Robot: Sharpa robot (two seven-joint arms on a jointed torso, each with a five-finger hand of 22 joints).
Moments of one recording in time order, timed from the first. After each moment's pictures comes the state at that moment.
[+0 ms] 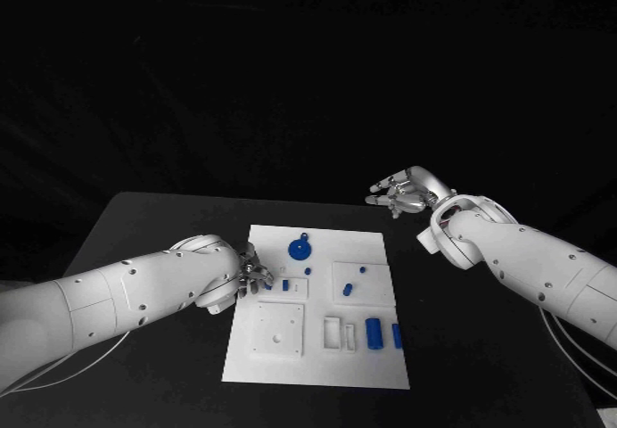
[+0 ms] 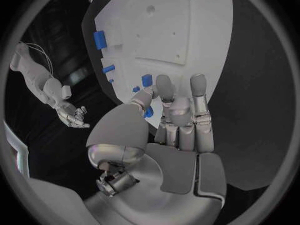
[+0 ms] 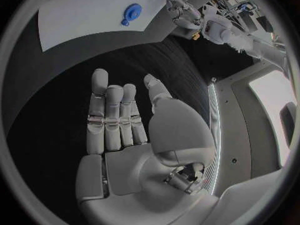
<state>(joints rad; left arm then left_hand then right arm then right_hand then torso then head) 1.31 -0.53 -0.24 1.18 -0.93 -0.10 -0.53 1.08 0.07 0.30 -0.19 0.54 1.08 0.11 0.34 0.33 1.47 -0.07 0.65 0.39 1.43 -0.12 1.19 0.80 0.10 1.31 -0.06 0.38 1.31 1.03 -0.69 0.37 1.13 -1.18 -0.32 0.10 1.21 -0.04 0.00 -0.11 0.41 1.07 0.10 0.07 0.07 1.22 0.00 0.80 0.82 1.24 -0.05 0.83 1.02 0.10 1.35 -0.07 0.32 1.09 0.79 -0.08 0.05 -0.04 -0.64</state>
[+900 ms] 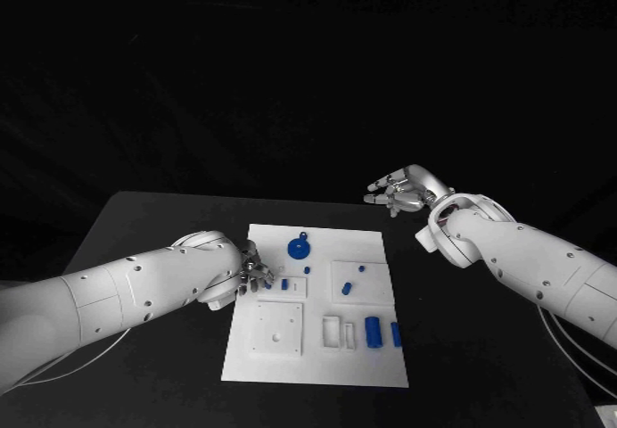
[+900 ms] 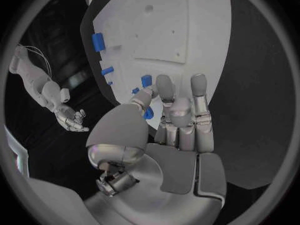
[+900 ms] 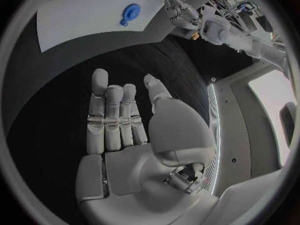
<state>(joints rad) 1.31 -0.51 -0.23 1.15 -0.95 -0.06 -0.53 1.08 0.07 0.29 -0.19 0.53 1.10 0.10 0.34 0.36 1.47 -0.07 0.65 0.39 1.43 -0.11 1.20 0.81 0.10 1.31 -0.06 0.38 1.31 1.03 -0.69 0.37 1.14 -1.18 -0.32 0.10 1.21 -0.04 0.00 -0.11 0.42 1.07 0.10 0.07 0.07 1.22 0.00 0.80 0.82 1.24 -0.05 0.83 1.02 0.10 1.35 -0.07 0.32 1.10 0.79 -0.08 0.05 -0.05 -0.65</state>
